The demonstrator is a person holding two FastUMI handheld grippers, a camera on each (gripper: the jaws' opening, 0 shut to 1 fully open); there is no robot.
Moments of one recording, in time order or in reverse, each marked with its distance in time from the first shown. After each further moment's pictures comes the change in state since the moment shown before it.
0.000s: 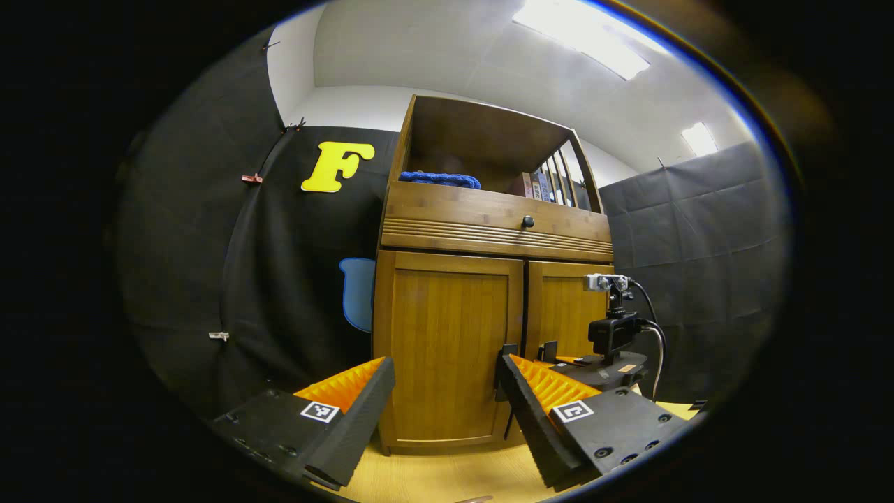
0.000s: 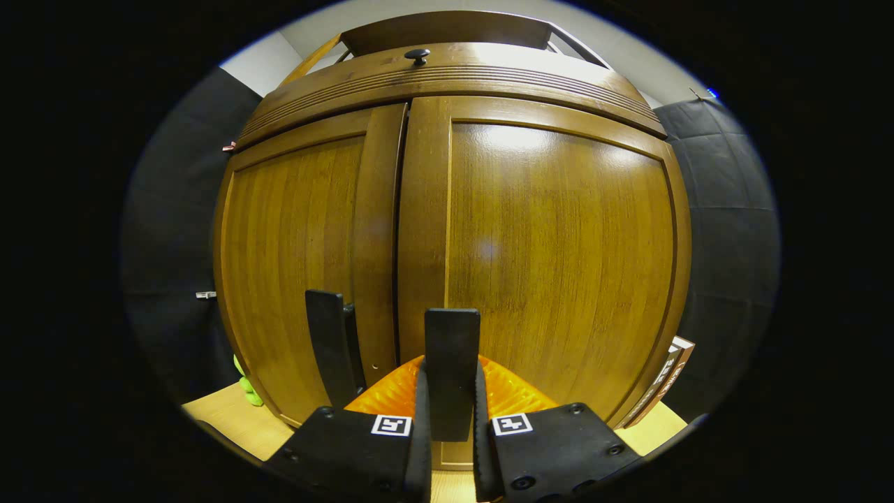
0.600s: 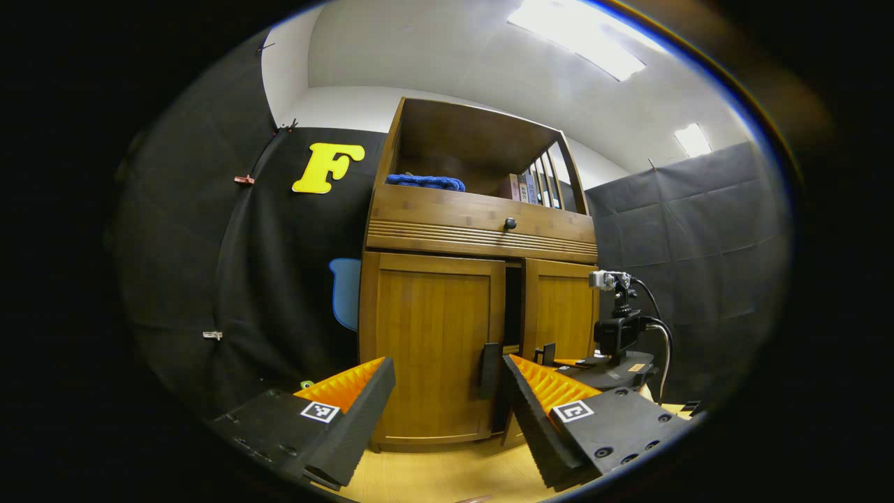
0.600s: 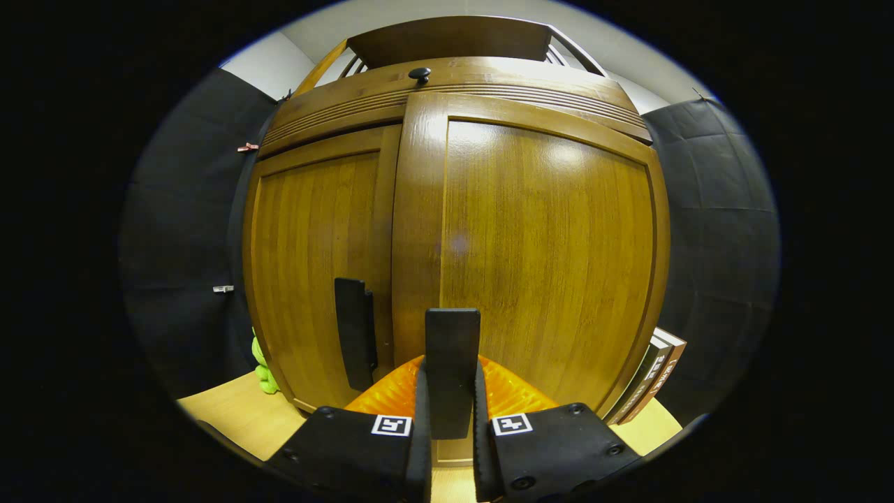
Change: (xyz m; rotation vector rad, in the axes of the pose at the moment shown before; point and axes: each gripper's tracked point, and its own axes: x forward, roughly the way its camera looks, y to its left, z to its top) left arm -0.010 -0.031 0.004 -0.001 -0.001 -0.047; right arm -0.052 -0.008 -0.001 -0.016 0.022 0.053
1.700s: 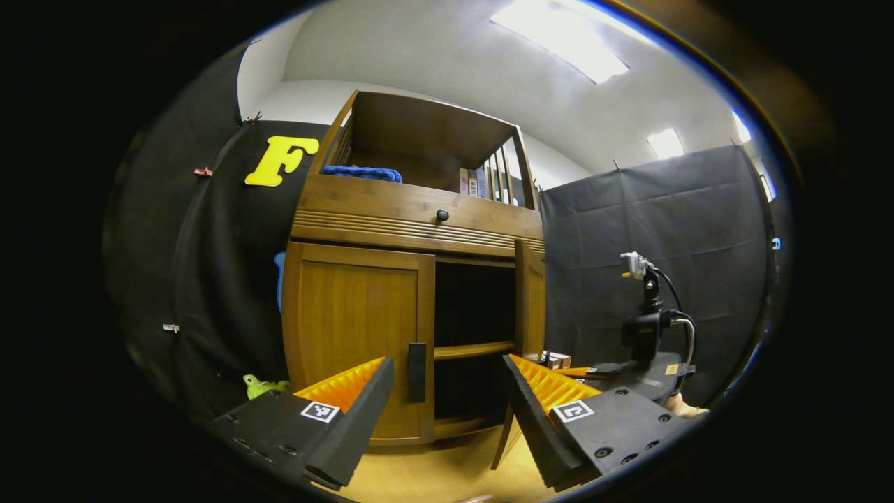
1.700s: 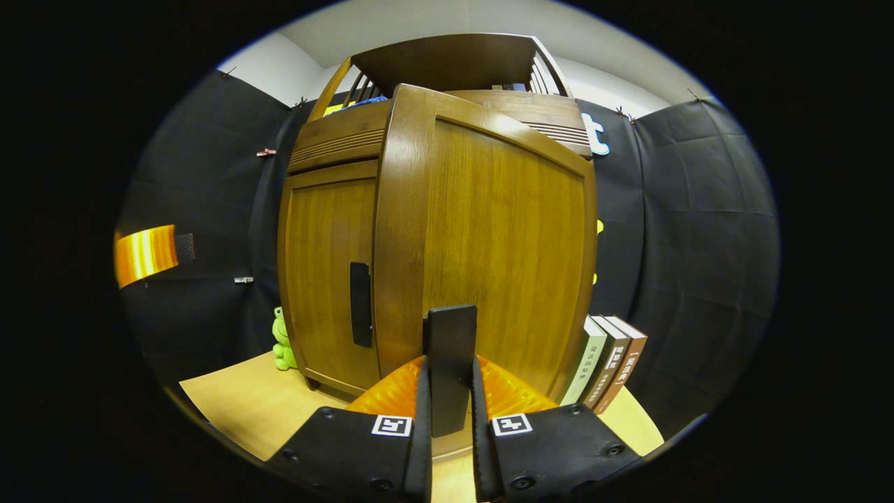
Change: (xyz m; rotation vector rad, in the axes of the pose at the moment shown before) left arm 0.022 -0.102 -0.019 -0.013 -0.002 -0.170; right arm -0.110 -0.049 -0.003 -0.010 0.000 0.029
